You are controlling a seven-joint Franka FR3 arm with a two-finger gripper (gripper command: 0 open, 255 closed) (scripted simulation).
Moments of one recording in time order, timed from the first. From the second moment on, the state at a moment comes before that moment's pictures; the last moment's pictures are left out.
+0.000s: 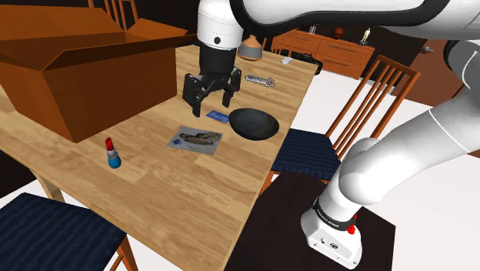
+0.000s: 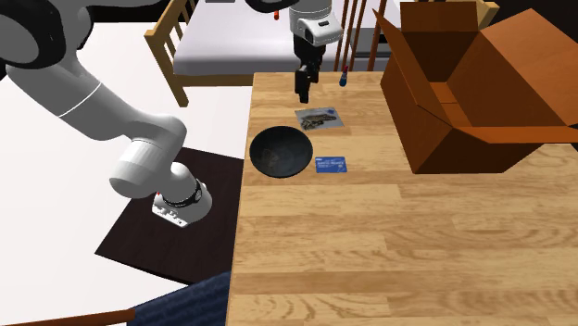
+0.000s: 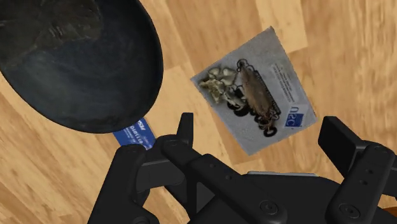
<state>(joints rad) 0.03 -0.43 0.48 -2.09 0.13 1.75 0.56</state>
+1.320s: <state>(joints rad) 0.22 0.39 0.72 -1.37 -0.26 1.67 1.26</state>
